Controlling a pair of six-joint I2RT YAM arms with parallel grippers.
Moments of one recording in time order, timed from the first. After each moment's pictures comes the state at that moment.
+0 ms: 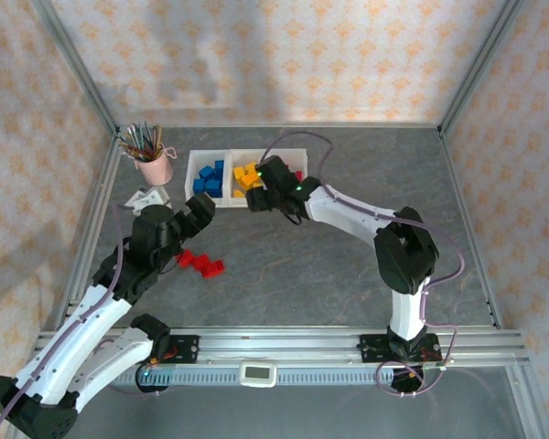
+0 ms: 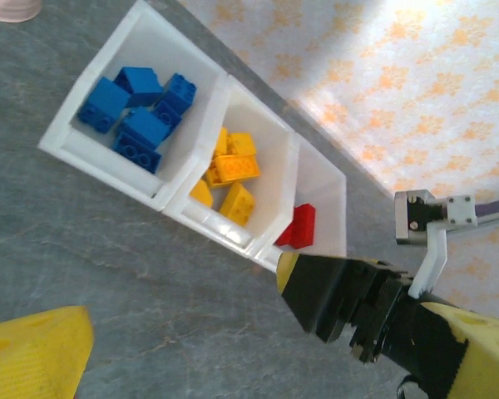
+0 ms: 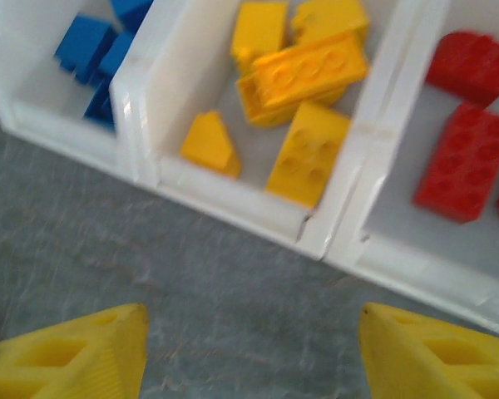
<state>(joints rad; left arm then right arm) -0.43 0.73 0.77 -0.53 -0.23 -0.97 0.80 1.89 1.48 -0.46 0.10 0.37</state>
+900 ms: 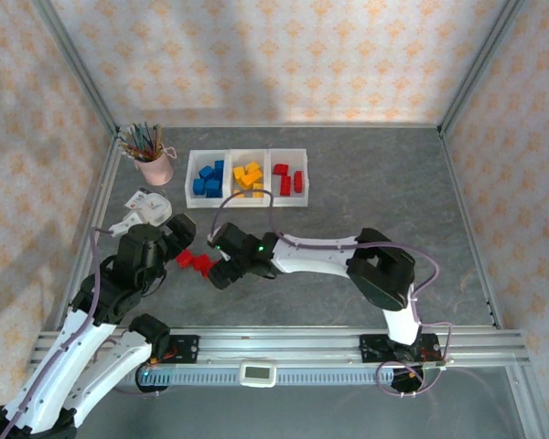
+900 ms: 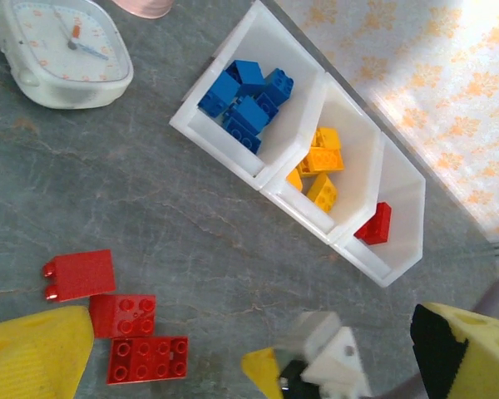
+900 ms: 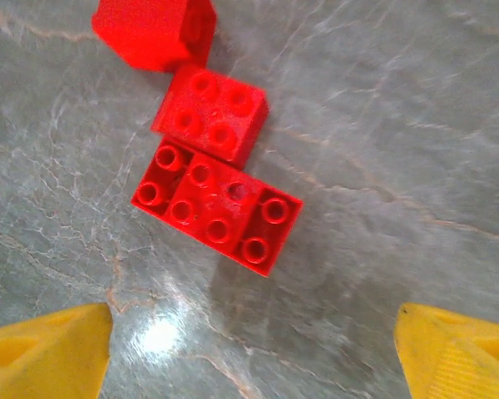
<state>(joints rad) -0.42 0.56 0.77 -0.83 -0.32 -1.04 1.14 1.97 1.36 -0.37 -0.01 0.29</state>
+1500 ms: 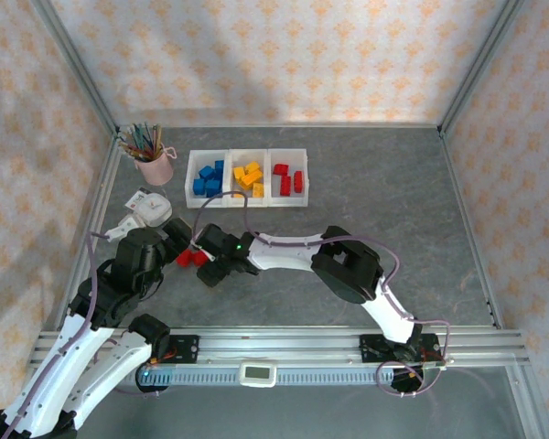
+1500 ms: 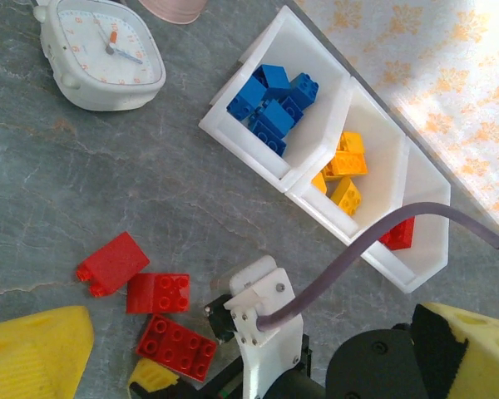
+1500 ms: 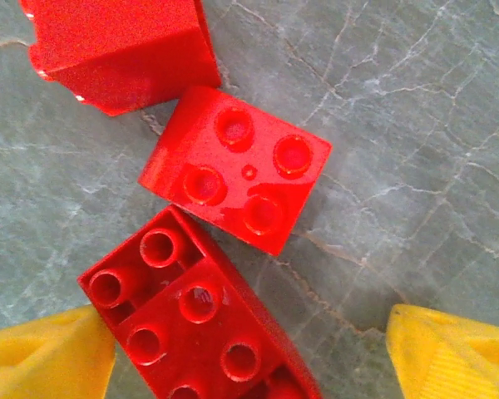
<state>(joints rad) -0.42 0.55 0.76 -0.88 -0.35 -1.04 1.14 2.19 1.59 -0.40 0.03 0.16</state>
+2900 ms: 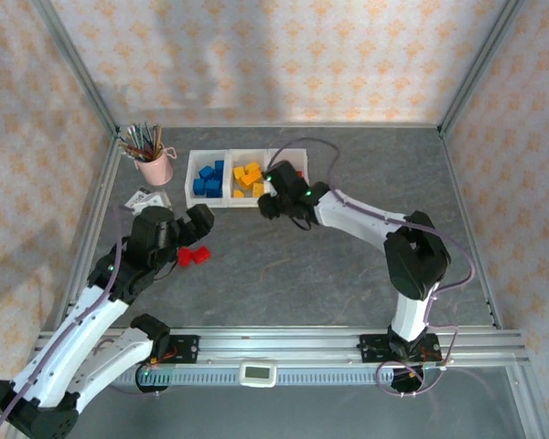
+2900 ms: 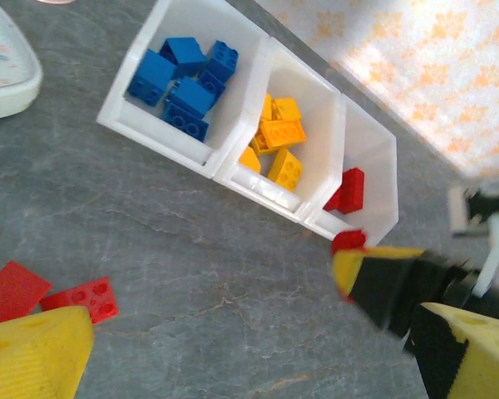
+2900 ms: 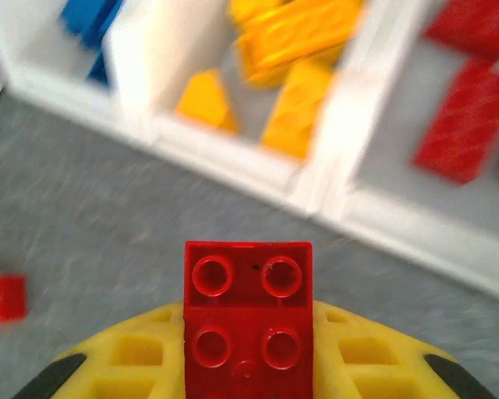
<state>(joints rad) -0.42 0.76 0.81 -0.66 -0.18 -0.88 0.73 1.82 1.40 -0.44 0.03 0.36</state>
